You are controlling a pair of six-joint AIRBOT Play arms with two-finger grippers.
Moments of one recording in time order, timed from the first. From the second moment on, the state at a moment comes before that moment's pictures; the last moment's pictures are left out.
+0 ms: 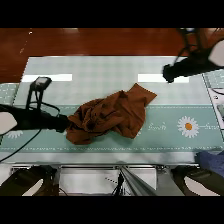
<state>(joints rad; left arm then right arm) -0.42 -0.71 0.77 1.45 -1.29 -1.77 0.16 -1.17 1.39 -1.60 1.25 1.46</state>
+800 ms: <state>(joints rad) -0.42 -0.88 0.52 0.94 -0.80 -1.76 -0.26 -1.14 1.13 -1.21 1.26 1.29</state>
